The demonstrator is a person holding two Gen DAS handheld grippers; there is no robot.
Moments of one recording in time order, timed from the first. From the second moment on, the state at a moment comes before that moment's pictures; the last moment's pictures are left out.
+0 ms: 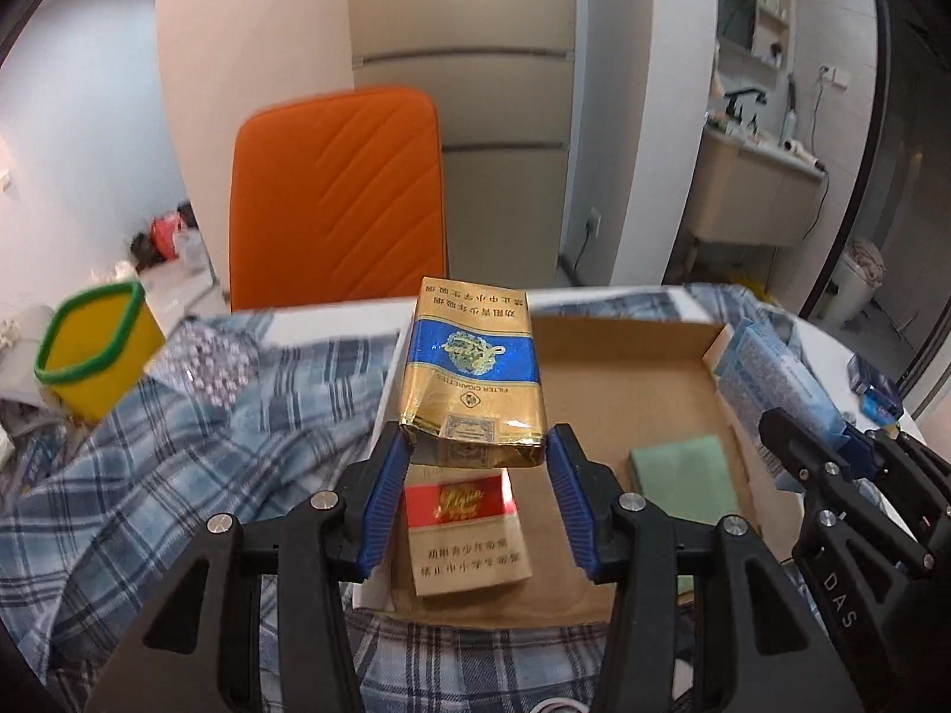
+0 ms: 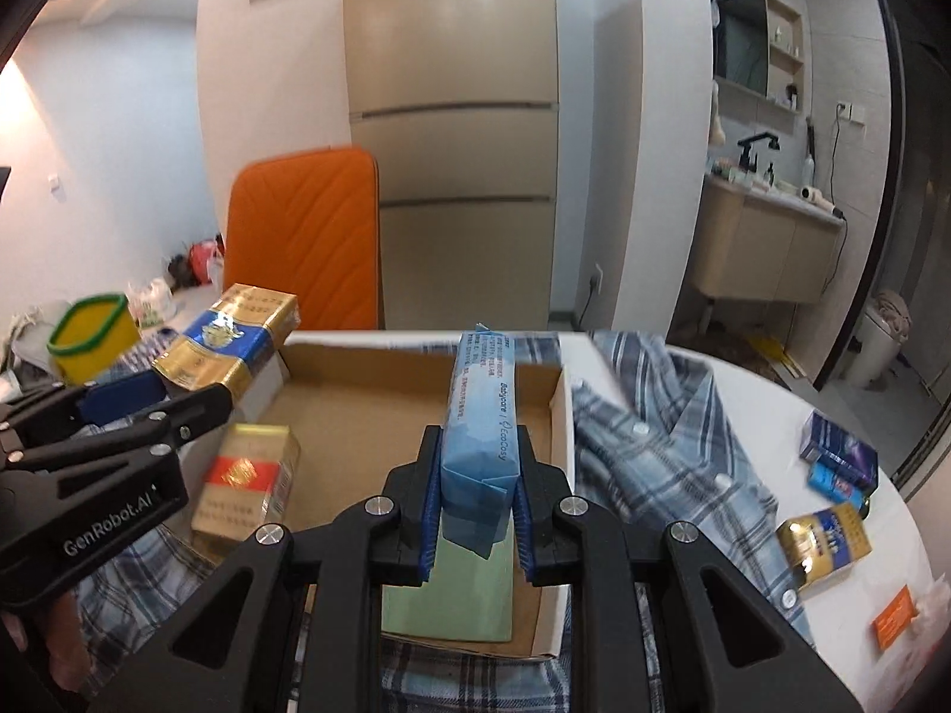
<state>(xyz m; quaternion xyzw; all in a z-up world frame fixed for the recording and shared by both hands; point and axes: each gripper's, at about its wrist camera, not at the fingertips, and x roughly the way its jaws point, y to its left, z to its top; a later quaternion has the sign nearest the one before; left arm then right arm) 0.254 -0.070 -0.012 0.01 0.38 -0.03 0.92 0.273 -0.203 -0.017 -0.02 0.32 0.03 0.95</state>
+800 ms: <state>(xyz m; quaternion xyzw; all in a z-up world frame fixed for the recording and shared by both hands) 0.254 -0.062 -0.012 0.00 0.38 -0.03 0.93 0.270 -0.210 -0.025 0.00 0.32 0.03 0.95</state>
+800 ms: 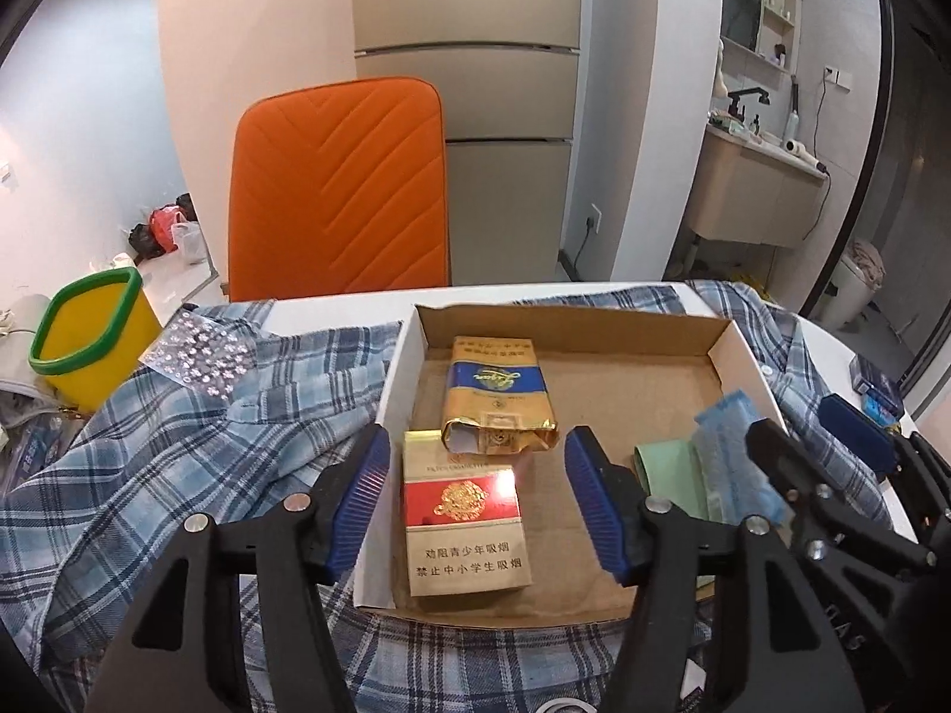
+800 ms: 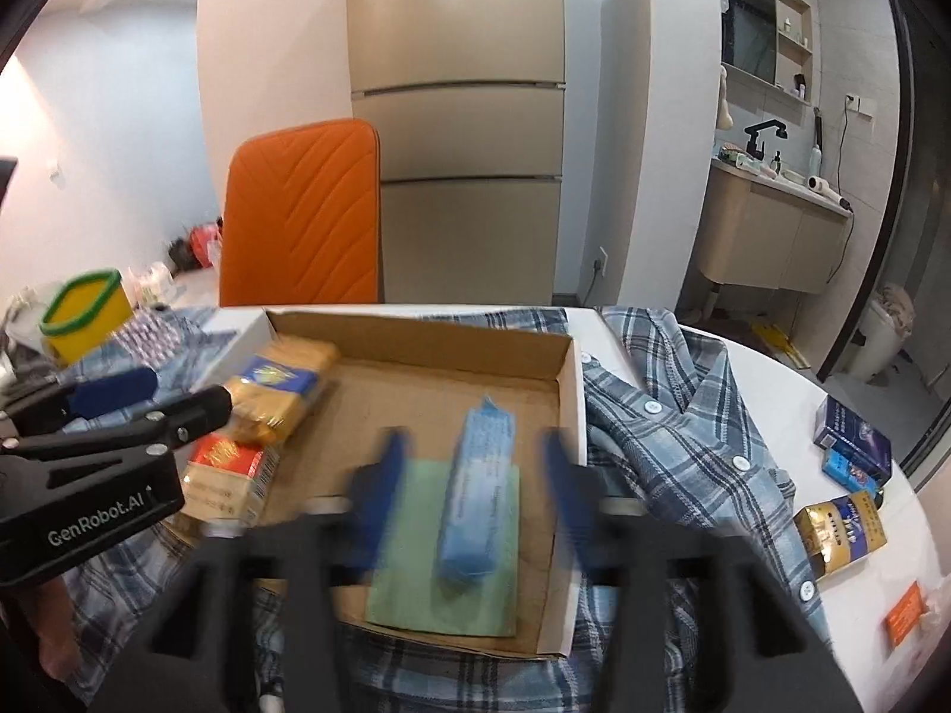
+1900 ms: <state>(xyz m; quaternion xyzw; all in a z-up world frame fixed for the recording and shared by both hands) 0.115 -0.047 0.095 0.00 0.15 -0.07 0.99 0.127 -0.226 0.078 -0.01 0.14 0.01 0.99</state>
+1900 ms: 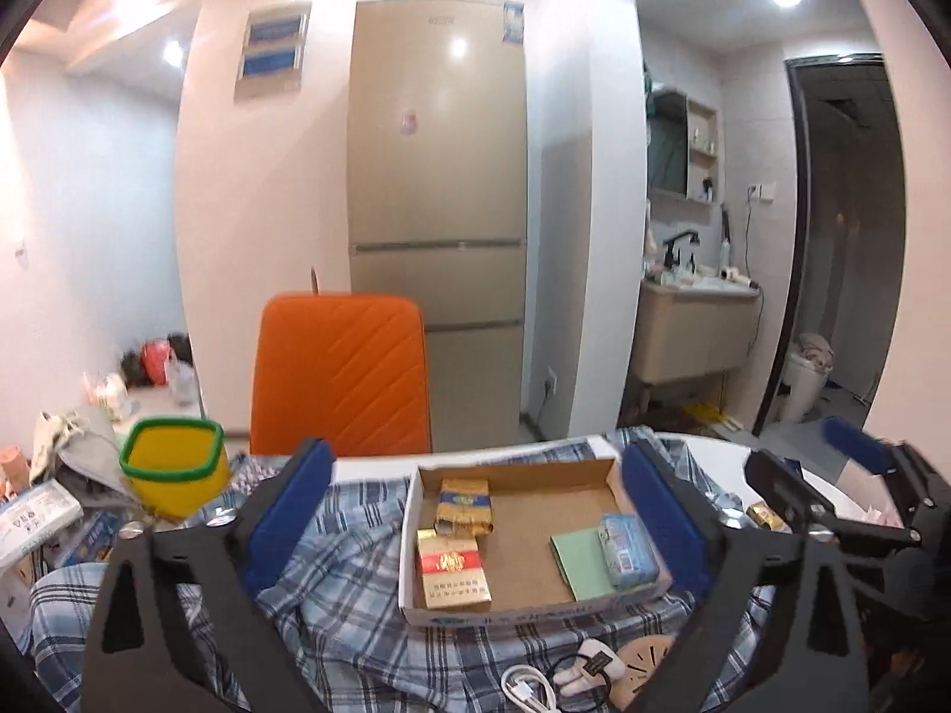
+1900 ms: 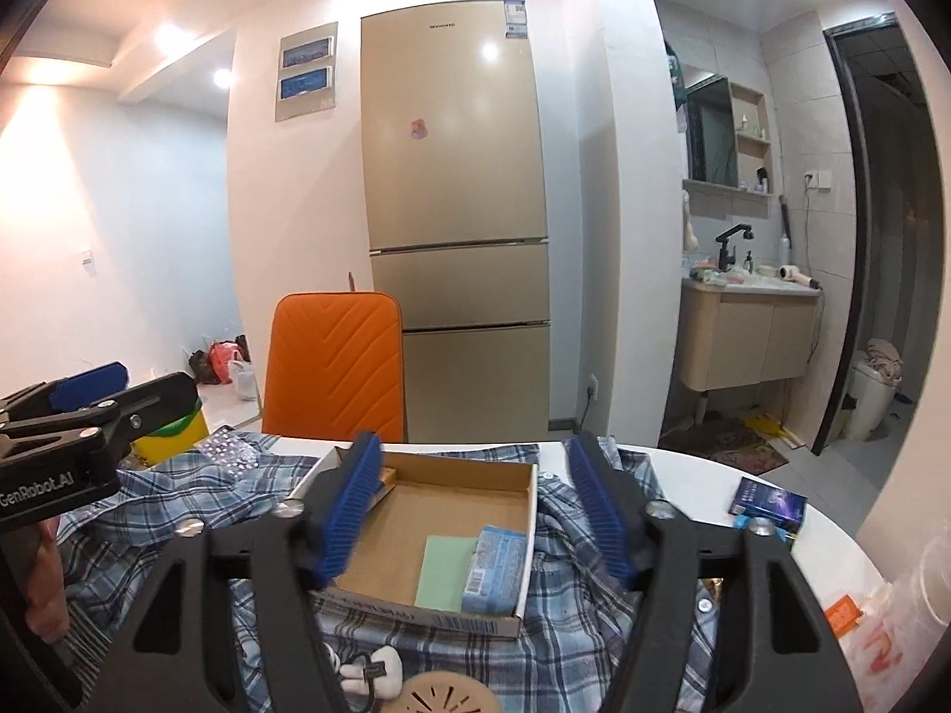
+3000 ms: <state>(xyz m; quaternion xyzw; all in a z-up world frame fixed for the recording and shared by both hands) 0.068 -0.046 0.002 0.03 0.15 -0.08 0.98 0.069 -0.227 0.017 -0.02 0.12 0.02 0.99</state>
